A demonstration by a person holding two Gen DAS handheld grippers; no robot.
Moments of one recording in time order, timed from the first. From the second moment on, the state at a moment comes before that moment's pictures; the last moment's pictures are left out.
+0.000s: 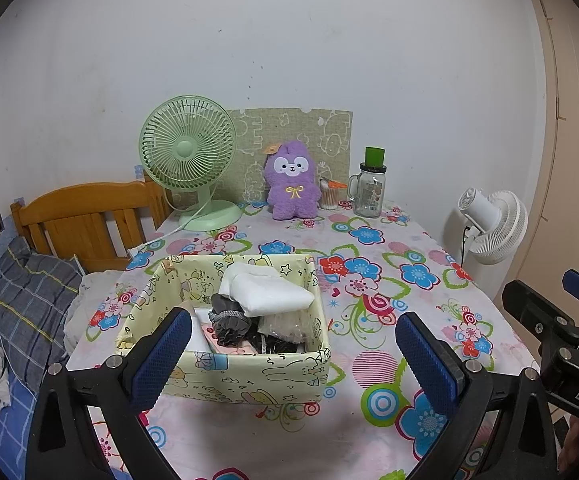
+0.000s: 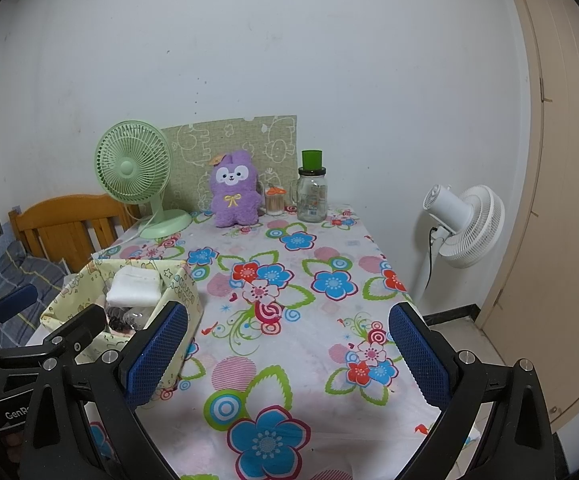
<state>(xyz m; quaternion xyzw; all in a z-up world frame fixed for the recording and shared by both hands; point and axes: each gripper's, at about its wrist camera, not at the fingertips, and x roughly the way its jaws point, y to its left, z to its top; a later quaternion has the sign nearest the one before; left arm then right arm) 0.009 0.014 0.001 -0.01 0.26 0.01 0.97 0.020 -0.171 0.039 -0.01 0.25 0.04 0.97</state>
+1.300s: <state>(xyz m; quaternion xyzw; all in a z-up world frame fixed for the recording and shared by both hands) 0.008 0.012 0.005 0.00 0.25 0.01 0.97 0.018 -0.171 0.039 0.00 0.25 0.04 0.97</state>
